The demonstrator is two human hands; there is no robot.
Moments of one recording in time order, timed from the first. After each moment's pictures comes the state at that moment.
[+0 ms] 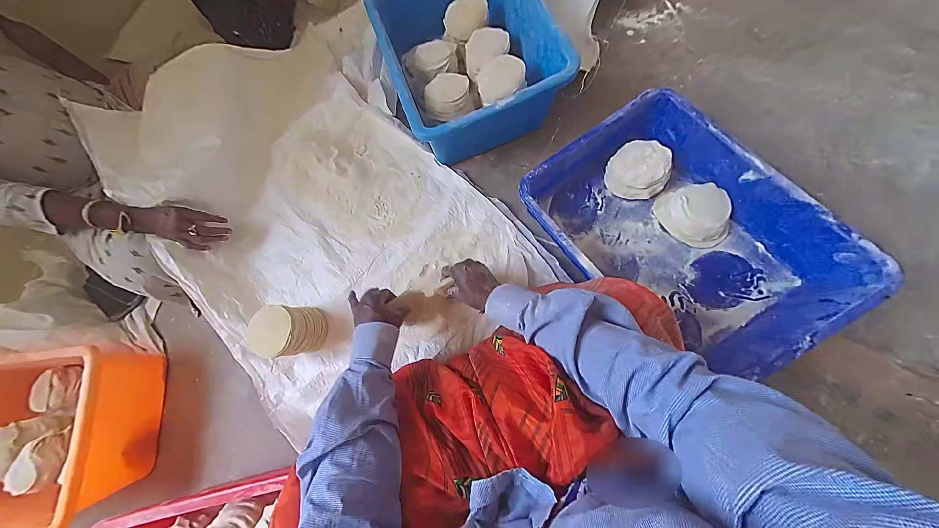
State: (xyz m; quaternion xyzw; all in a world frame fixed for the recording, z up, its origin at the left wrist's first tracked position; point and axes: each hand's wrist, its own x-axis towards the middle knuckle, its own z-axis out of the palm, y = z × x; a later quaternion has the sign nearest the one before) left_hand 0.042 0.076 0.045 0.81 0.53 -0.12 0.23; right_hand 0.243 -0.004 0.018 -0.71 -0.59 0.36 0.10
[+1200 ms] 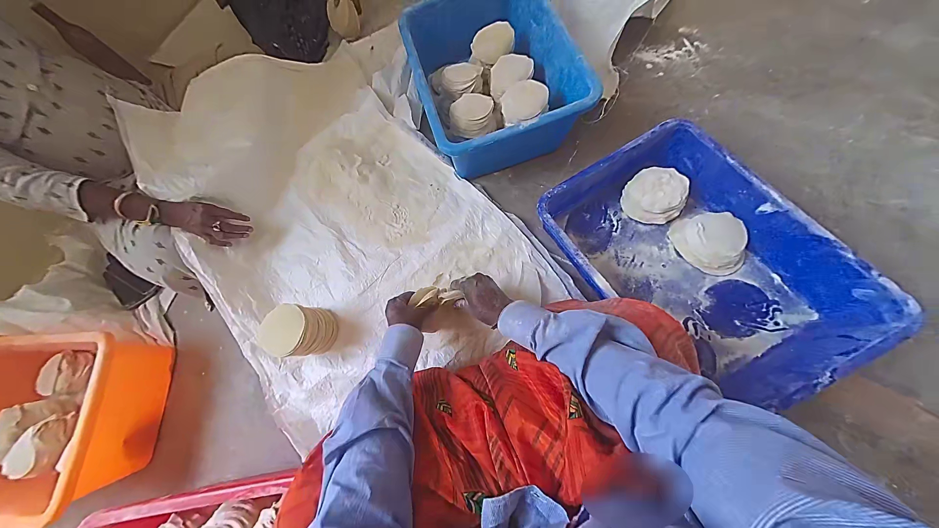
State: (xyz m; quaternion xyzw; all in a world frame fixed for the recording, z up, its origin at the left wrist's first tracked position) left_hand 0.071 0.072 0.041 0.65 0.64 0.03 0.42; right_hand 0.238 0.001 0.021 -0.70 -0.62 0.34 0.13
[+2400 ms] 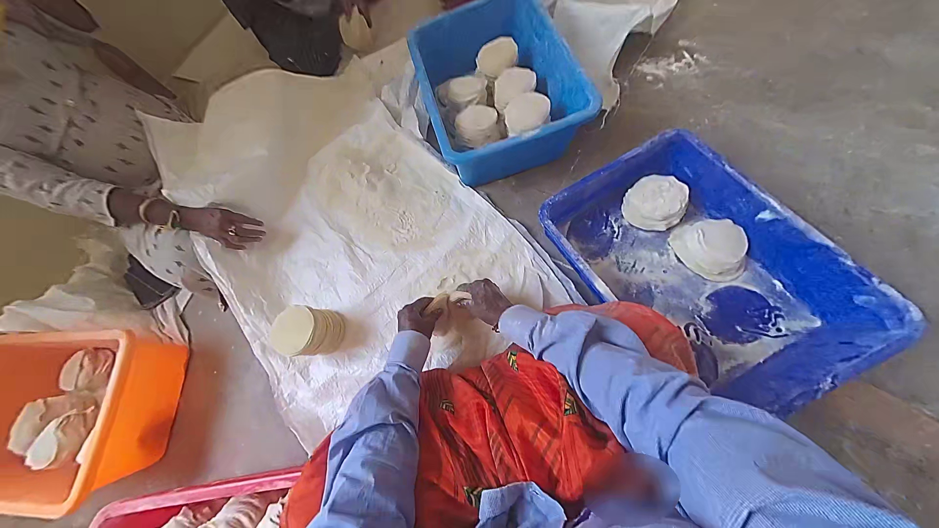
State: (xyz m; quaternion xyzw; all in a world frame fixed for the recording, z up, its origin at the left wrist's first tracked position) left_hand 0.060 0.063 0.031 0.74 0.54 0.03 0.40; right_hand 0.240 0.002 0.017 -0.70 -0.58 0.39 0.15
